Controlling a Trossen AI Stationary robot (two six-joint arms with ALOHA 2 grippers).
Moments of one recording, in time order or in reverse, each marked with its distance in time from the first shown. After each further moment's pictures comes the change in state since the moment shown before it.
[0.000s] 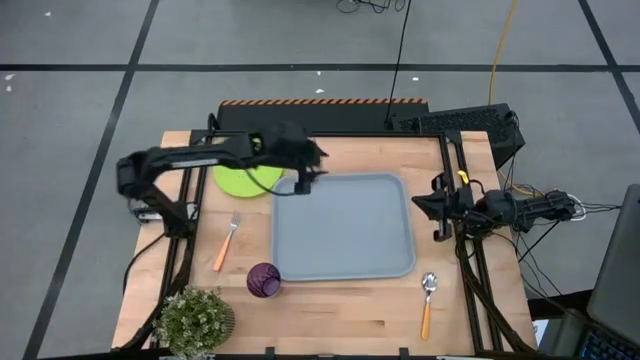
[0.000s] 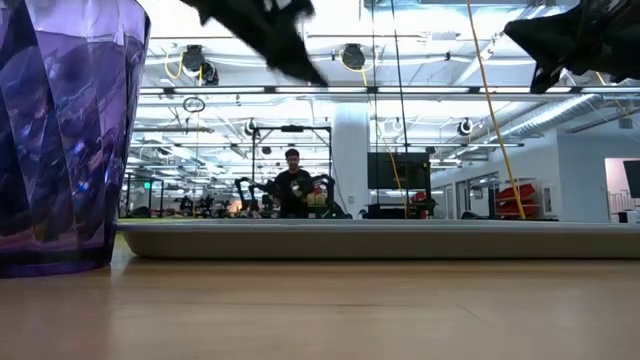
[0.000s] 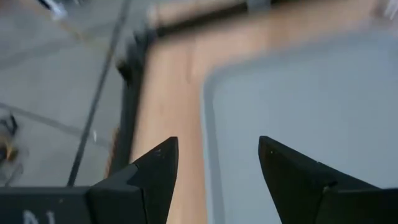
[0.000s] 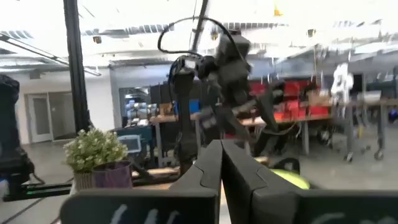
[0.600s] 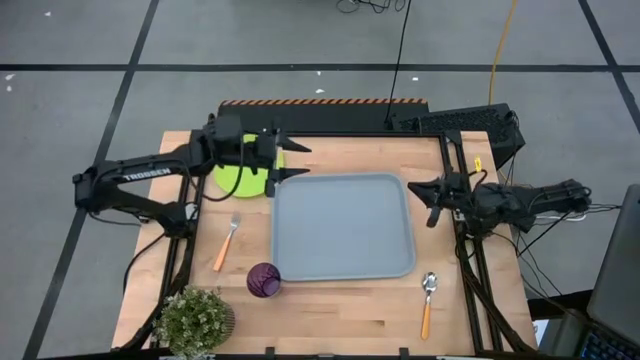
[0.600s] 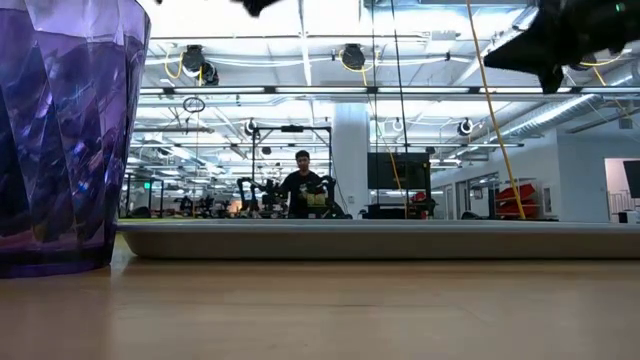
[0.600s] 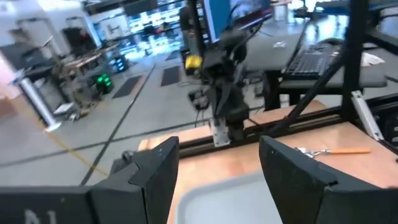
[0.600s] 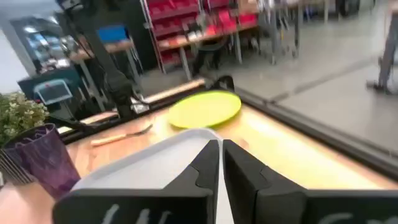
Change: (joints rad) left arm -0.002 -0.358 -0.262 0.391 0.260 -0.173; right arm 0.000 0.311 0.355 -0.580 0.291 0.346
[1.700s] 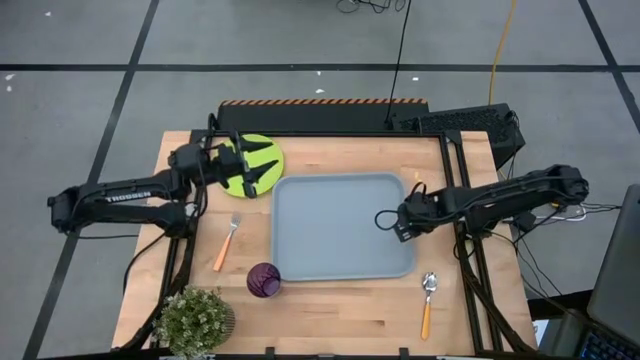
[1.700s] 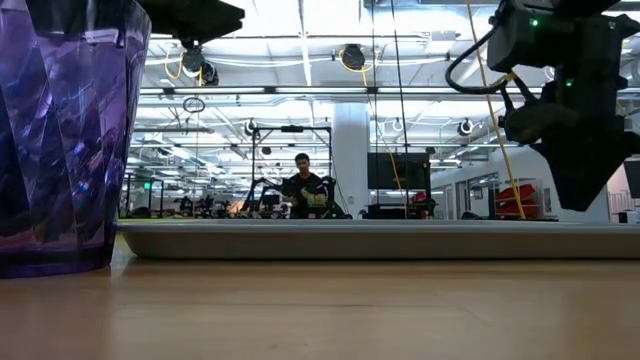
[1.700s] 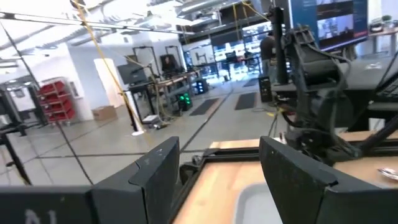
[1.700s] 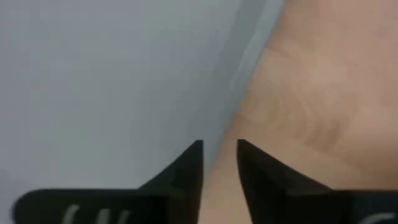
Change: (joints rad) left arm 0.041 -0.352 -0.505 0.377 -0.281 -0.040; right arm -0.121 0.814 0.229 -0.672 -0.533 0.909
